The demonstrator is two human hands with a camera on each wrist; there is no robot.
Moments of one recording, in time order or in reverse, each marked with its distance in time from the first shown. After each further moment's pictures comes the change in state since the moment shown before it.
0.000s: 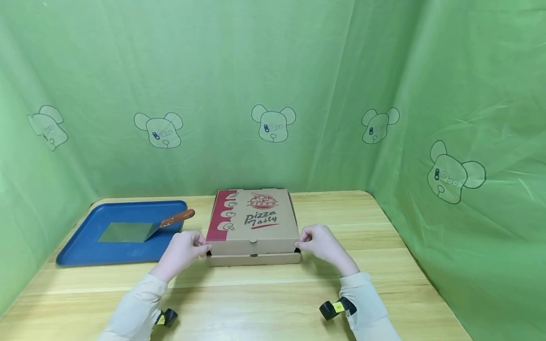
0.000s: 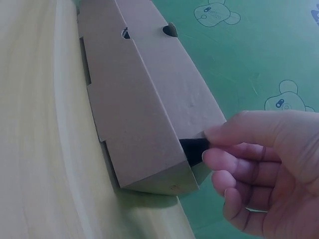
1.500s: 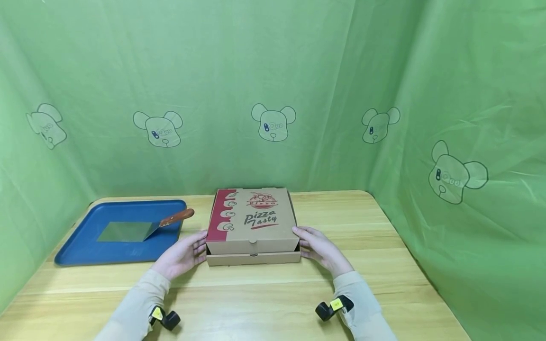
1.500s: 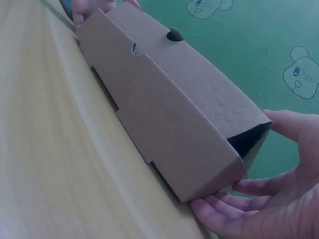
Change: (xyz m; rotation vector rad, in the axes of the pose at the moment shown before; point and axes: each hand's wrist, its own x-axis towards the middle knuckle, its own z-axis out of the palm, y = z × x) left_hand 0.015 -0.036 0.021 -1.219 -0.287 -0.453; right_hand 0.013 0.028 0.023 0.807 -0.160 0.361
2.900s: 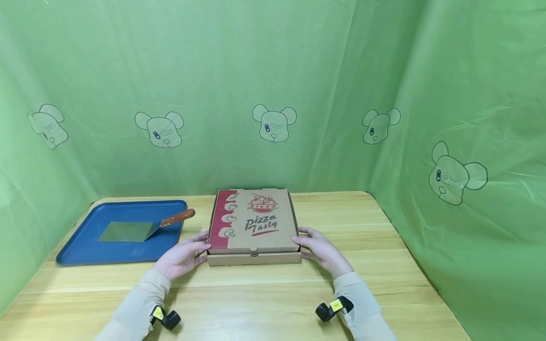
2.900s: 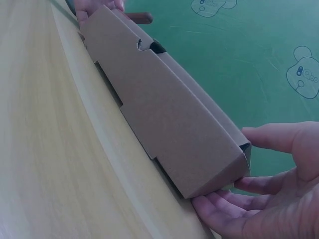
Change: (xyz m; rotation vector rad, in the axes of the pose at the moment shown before) left_hand 0.003 -0.004 -0.006 0.049 -0.092 0.011; right_hand 0.001 0.005 0.002 -0.037 0.011 -0.014
